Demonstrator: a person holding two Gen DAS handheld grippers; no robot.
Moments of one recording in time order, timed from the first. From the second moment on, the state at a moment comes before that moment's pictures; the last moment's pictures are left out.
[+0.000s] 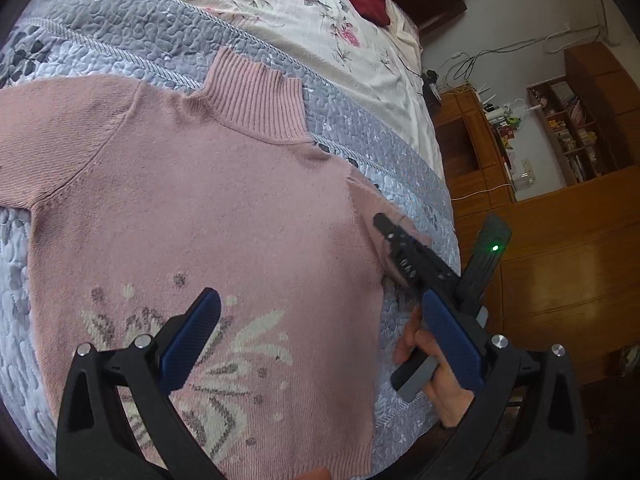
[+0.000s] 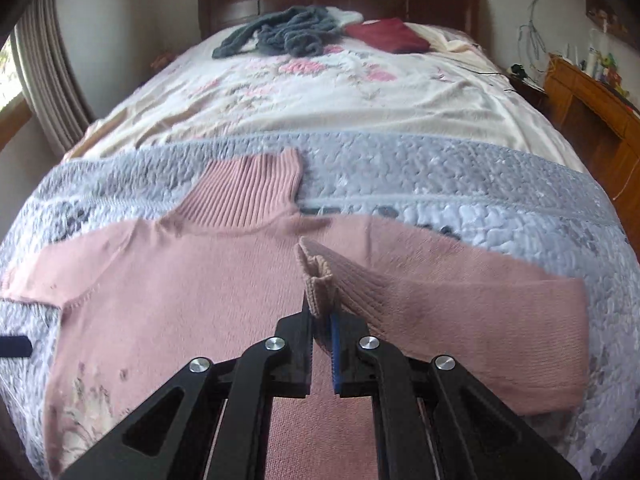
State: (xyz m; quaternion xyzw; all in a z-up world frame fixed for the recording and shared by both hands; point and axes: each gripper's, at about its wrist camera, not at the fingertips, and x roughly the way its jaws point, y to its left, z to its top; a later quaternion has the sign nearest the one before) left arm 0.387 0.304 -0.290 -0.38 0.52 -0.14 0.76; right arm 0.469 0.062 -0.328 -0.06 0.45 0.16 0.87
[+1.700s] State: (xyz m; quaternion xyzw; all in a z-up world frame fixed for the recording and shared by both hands) left arm 0.501 0.378 -0.243 -0.39 0.52 -0.16 0.74; right arm 0.253 0.001 -0.308 0.13 0.50 0.21 0.83
